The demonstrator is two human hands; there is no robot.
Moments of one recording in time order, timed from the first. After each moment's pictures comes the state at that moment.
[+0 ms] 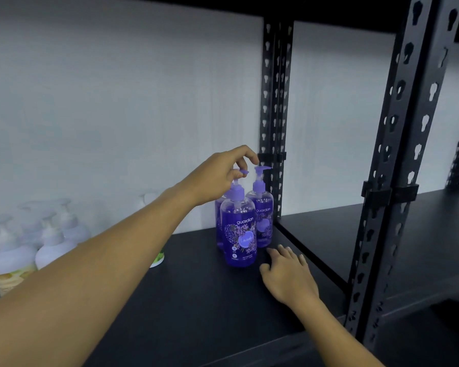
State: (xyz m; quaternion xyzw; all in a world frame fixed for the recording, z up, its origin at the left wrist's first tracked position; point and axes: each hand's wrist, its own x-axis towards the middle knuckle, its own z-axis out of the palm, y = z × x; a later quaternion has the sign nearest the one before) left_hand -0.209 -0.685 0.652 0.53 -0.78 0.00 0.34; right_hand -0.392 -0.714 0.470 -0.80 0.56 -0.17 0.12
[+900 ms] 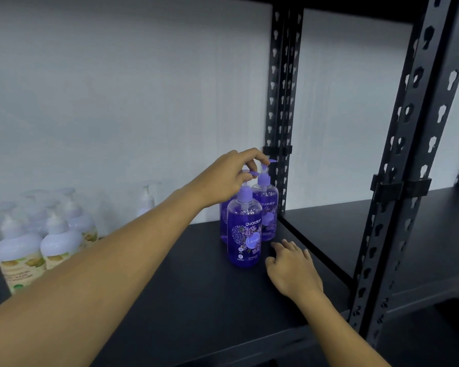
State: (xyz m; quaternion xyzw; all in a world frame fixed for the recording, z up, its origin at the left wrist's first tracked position) left_hand -0.213 -0.692 0.632 0.51 -0.79 0.01 0.34; right_hand -0.393 -0.715 0.468 -0.81 0.55 -0.19 0.11
